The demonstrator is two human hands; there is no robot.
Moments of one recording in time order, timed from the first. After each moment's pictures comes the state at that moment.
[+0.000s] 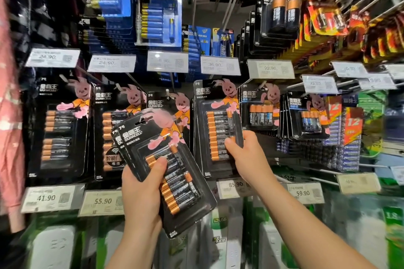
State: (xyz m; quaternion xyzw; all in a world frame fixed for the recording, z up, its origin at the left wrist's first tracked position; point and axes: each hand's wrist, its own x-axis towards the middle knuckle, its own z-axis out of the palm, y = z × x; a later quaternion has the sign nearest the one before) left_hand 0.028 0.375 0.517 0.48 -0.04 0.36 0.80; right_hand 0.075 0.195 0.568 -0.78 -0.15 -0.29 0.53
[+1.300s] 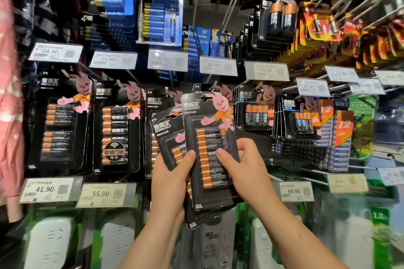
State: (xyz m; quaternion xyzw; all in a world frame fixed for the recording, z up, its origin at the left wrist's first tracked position) left_hand 0.031 0.336 0.524 0.48 -0.13 0.28 0.82; right_hand 0.031 0.195 0.549 -0.76 -0.19 -0.32 0.53
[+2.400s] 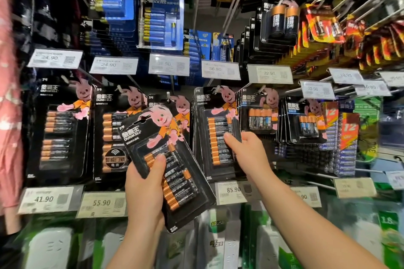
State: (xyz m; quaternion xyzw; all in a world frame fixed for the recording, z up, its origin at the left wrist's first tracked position) left_hand 0.035 0.371 0.524 0.47 -0.06 0.37 0.80; right_hand 0.093 0.191 0.577 -0.74 -0.13 -0.30 0.59
